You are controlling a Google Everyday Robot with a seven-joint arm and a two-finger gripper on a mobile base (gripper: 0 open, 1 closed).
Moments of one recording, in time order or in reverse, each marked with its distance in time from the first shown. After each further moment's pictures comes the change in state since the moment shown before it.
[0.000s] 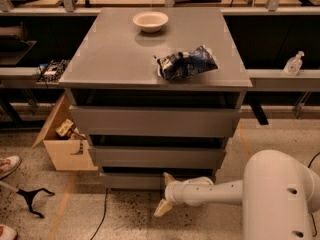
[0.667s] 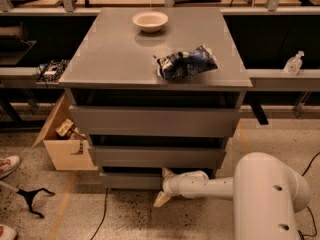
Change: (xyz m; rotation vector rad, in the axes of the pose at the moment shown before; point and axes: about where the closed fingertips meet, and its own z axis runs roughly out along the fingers) arm -0.002 -0.041 0.034 0.049 -0.002 -0.101
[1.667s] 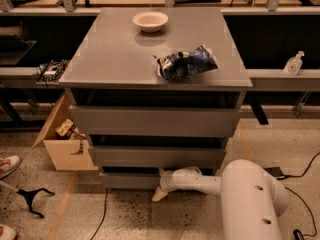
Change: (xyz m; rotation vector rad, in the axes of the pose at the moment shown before) arm 0.022 -0.015 0.057 -0.056 0.051 0.011
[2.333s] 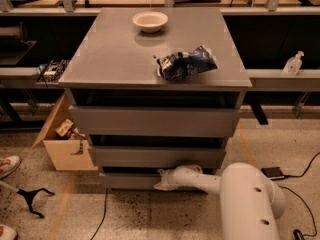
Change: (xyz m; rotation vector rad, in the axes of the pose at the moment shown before) arm 0.018 0.000 0.007 -0.040 0.023 0.045
